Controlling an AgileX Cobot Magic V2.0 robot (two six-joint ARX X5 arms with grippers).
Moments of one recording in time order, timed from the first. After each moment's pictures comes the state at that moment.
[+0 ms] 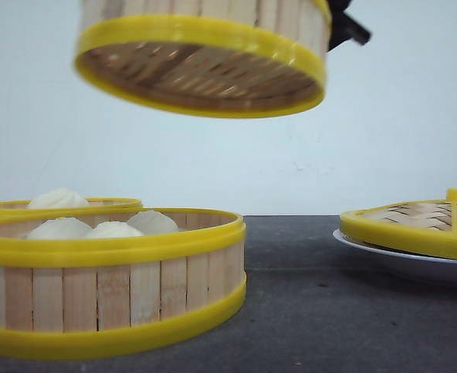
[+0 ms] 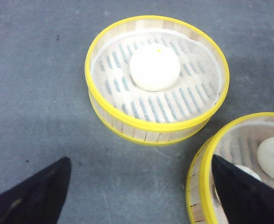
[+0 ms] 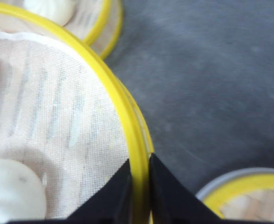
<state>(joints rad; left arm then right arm) -0.03 0.75 0.80 -0.65 0.05 -0.04 0.49 1.71 1.74 -0.99 -0.29 0.03</state>
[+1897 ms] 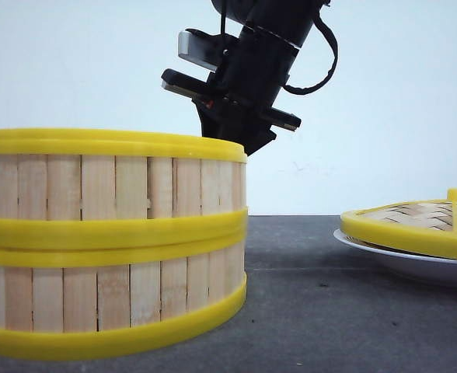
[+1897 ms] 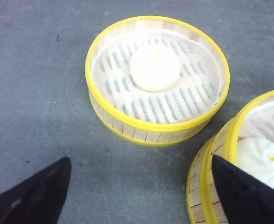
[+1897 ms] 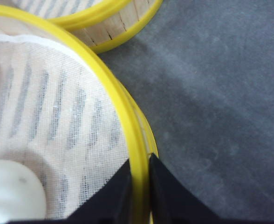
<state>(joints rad) -0.03 0.75 0.80 -0.65 0.05 -0.04 0.70 1.80 1.44 -0.57 -0.12 0.13</state>
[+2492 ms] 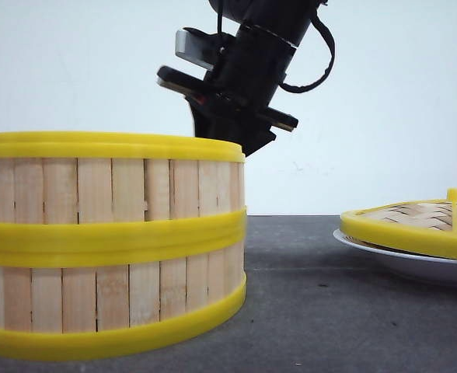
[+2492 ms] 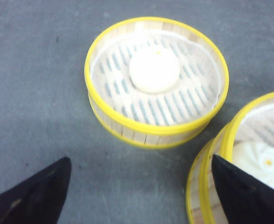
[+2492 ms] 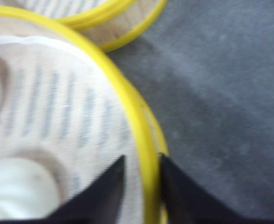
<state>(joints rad) -0.03 0.77 0.80 -0.61 0.05 -0.04 0.71 1.80 1.45 -0.60 -0.16 0.15</state>
